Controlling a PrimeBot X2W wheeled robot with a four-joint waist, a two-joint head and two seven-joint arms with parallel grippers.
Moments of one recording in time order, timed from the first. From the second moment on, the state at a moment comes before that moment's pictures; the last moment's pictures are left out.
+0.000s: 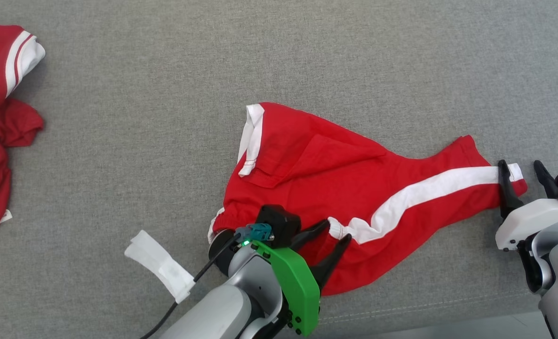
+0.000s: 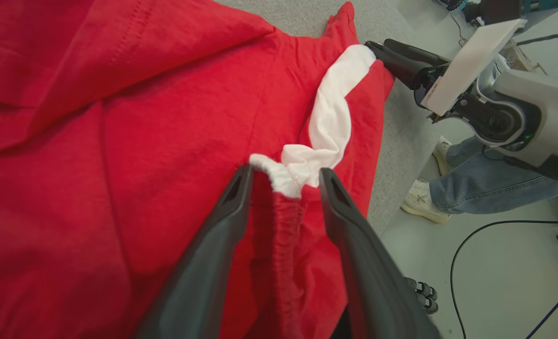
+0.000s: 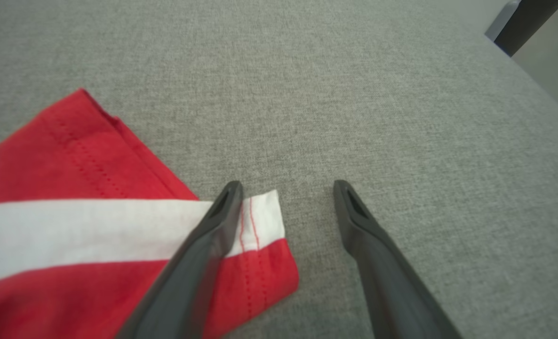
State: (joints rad) left arm -0.35 0.05 -0.85 0.08 -0.65 0.01 0.22; right arm -0.27 -0.30 0.13 0.58 0.31 -0.02 -0.22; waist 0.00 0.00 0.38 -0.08
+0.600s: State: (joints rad) left arm -0.36 0.05 -0.88 0.11 -0.68 0.04 0.18; right arm -0.27 -0.28 0.15 0.62 0.32 0.03 -0.24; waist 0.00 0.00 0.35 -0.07
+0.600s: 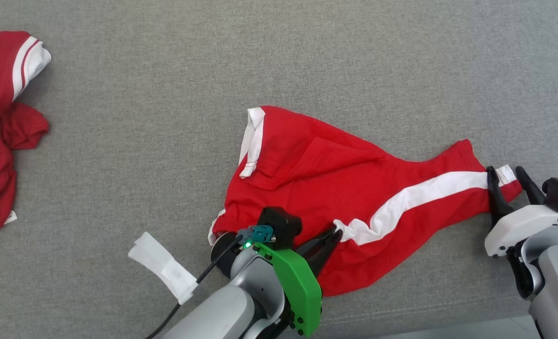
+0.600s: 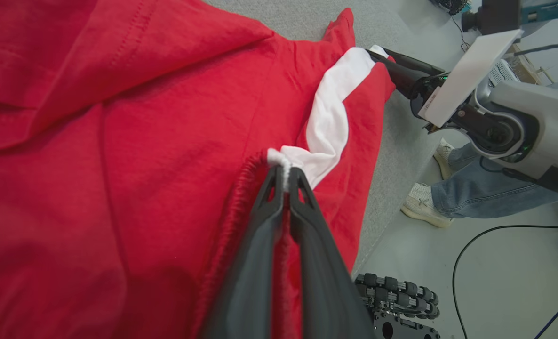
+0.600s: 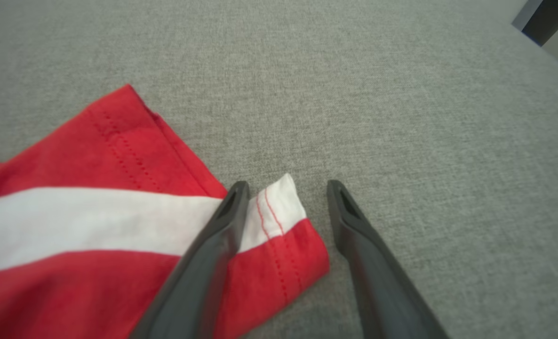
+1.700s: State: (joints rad) left arm -0.44 0.15 -0.59 -0.10 -0.80 0.09 0.08; right arm -0.32 -0.35 0.08 0.06 0.59 0.12 -0.21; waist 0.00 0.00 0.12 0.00
